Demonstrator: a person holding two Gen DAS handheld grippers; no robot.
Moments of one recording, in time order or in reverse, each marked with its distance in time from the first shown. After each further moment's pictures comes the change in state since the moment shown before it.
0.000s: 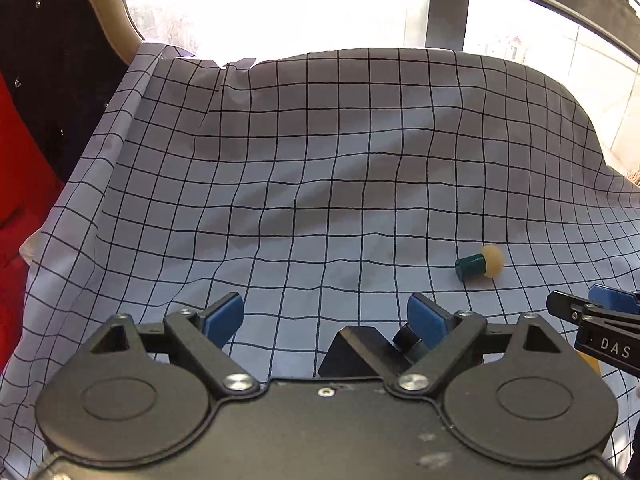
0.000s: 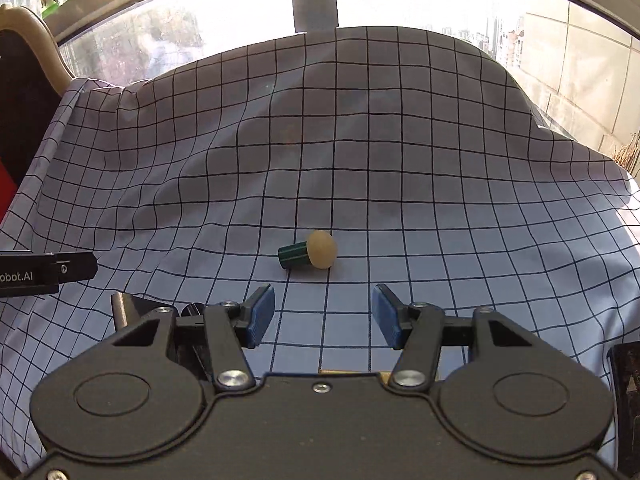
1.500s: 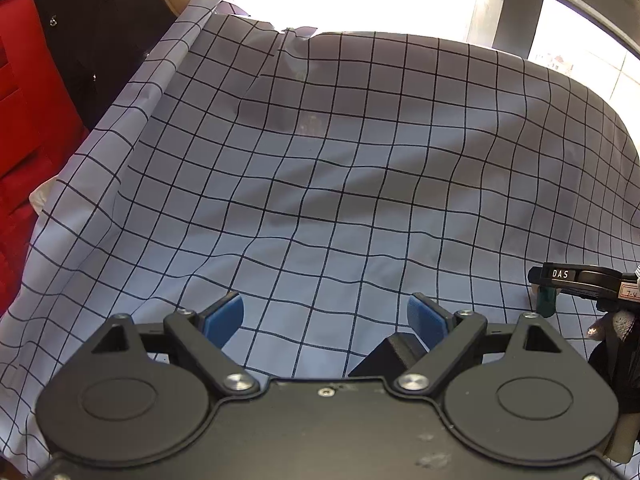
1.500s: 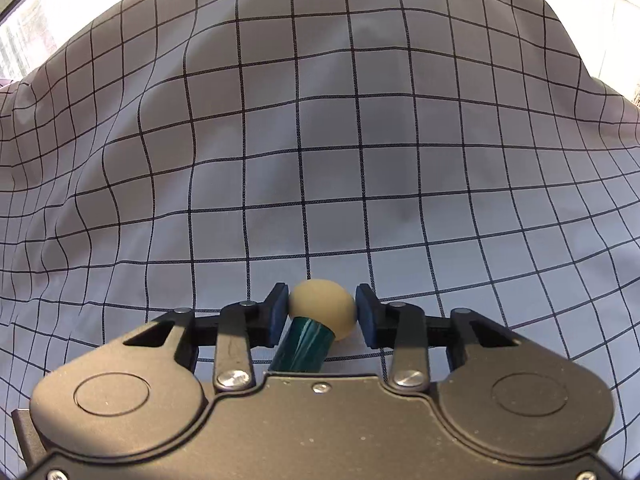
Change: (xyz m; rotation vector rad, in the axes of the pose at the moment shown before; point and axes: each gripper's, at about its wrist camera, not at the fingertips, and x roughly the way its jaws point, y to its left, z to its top) left arm 0.024 0.031 0.001 -0.148 0.059 0.042; right arm 0.123 -0.020 0.037 0.123 0.148 -0.057
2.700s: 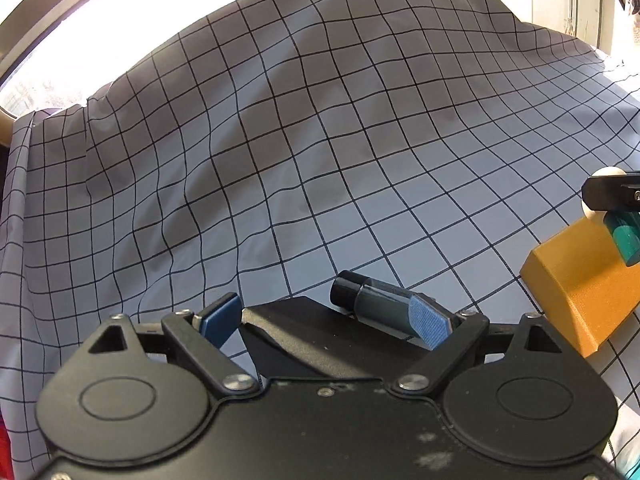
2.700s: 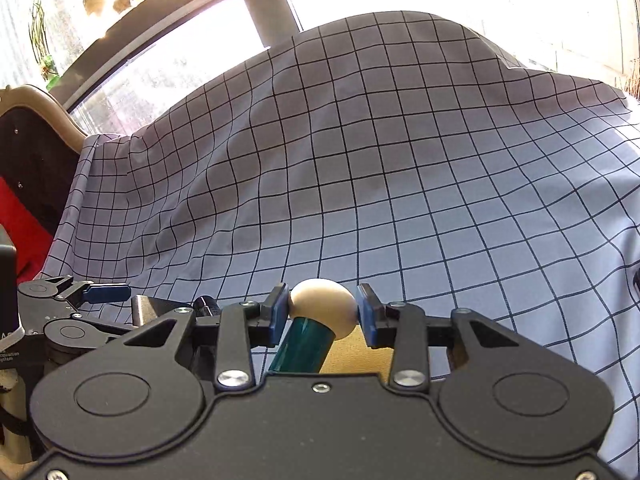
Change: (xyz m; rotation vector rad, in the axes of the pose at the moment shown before) left arm 0.024 -0.099 -0.052 0.609 -0.002 -0.110; right arm -0.129 -0.064 -0.095 0.066 -0.183 0.245
